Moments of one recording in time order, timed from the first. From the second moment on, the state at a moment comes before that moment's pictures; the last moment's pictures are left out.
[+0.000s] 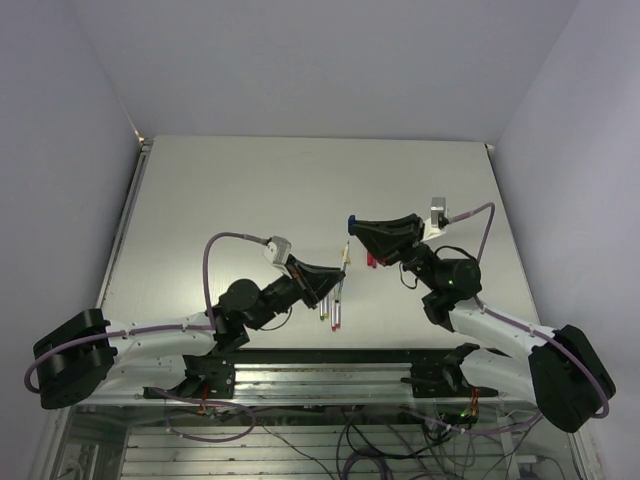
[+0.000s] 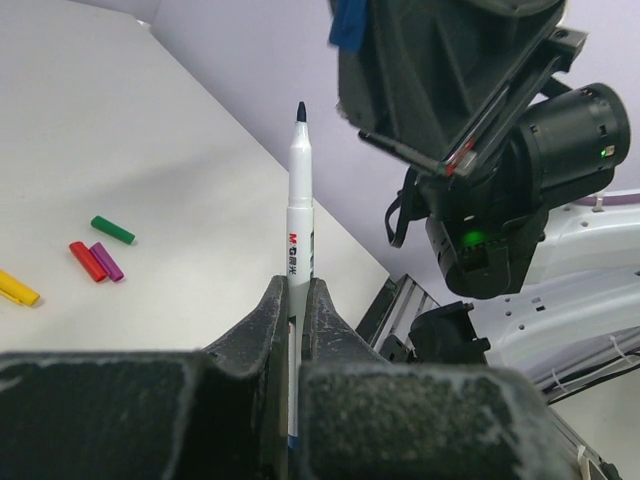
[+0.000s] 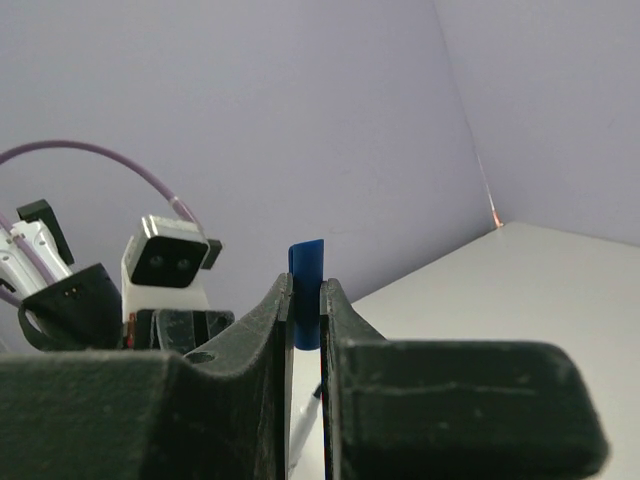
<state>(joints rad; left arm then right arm) -1.12 1.09 0.37 0.92 -0.15 -0.61 0.57 1.09 0.35 1.31 -0.40 0.65</state>
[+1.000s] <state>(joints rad) -1.12 1.16 0.30 1.22 -0.15 -0.53 0.62 1.18 0.35 1.50 -0.37 0.76</state>
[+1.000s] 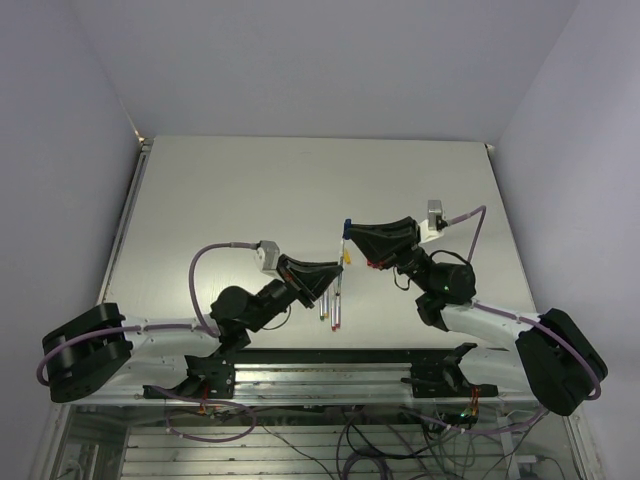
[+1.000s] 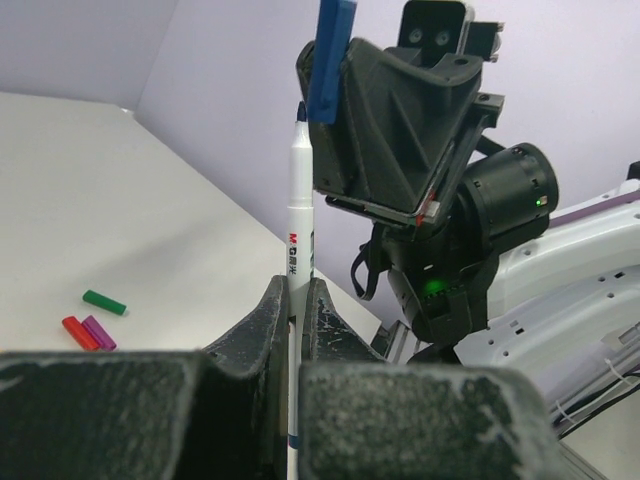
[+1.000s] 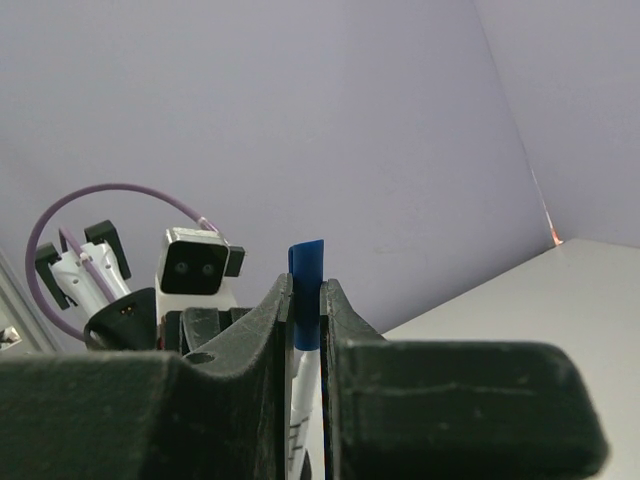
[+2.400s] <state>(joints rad) -1.12 1.11 0.30 1.18 -0.12 -0.52 0.66 1.21 0.40 1.52 -0.35 0.76</state>
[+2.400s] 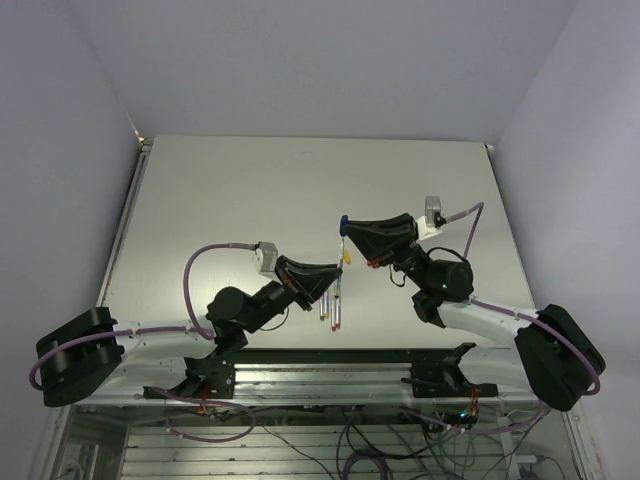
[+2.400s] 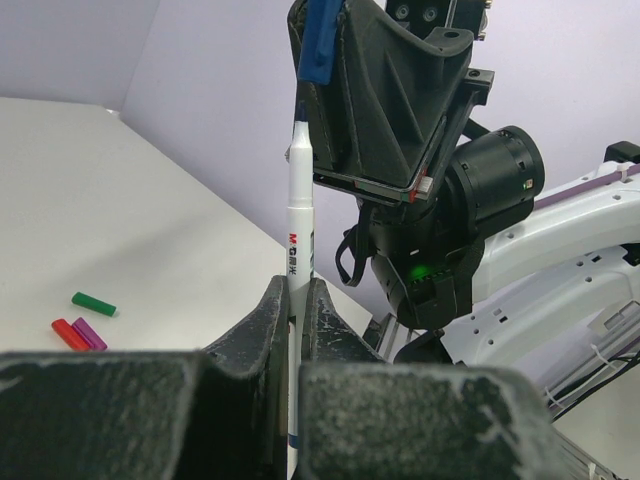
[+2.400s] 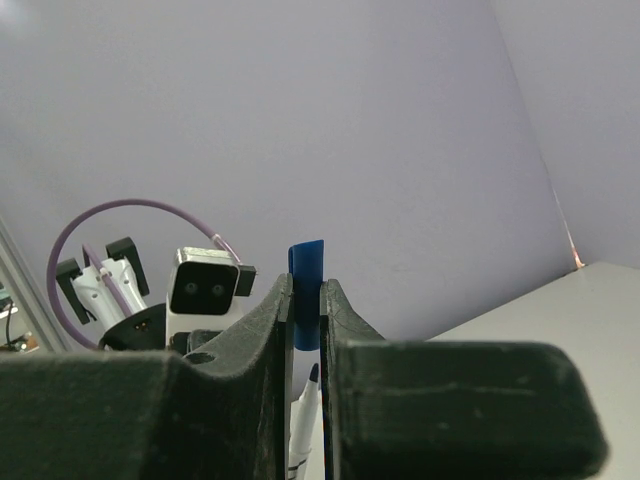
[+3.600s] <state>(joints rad) -1.12 1.06 0.28 1.18 -0.15 -0.49 0.69 1.22 0.37 1.52 -0.35 0.76</state>
